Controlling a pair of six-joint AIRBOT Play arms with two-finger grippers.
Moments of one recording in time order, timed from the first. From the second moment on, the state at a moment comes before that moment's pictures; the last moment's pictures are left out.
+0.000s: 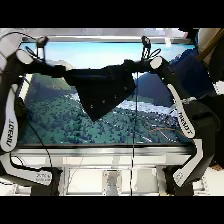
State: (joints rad) left arm 0.00 -1.60 1.63 1.17 -1.07 -1.26; right arm 0.22 -1.87 1.79 -0.95 0.69 1.41
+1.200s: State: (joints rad) left arm -0.47 -1.28 0.97 1.30 -1.02 -1.48; right arm 0.07 -1.85 1.69 -1.28 1.29 1.27
